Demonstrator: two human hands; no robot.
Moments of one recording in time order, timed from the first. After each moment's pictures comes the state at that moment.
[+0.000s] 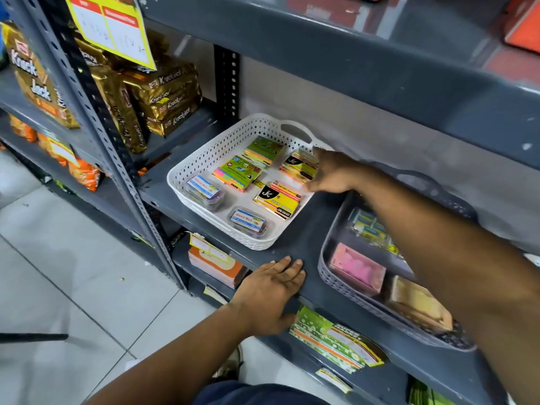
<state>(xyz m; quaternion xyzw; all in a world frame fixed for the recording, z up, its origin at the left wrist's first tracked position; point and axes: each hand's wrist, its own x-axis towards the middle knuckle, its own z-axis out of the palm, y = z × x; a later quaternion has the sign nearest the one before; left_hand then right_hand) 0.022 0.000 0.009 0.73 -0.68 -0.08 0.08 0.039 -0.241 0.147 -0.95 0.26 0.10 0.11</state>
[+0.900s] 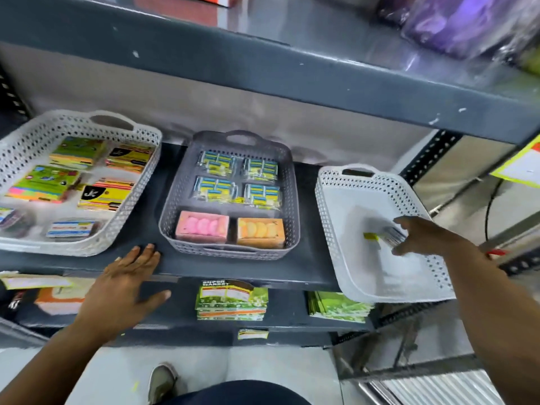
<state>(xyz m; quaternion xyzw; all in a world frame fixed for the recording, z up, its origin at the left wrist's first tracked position) 0.020 -0.006 -0.011 0.73 -0.67 -0.05 0.11 -0.483 -0.279 0.112 -0.70 0.68 0.12 0.17</state>
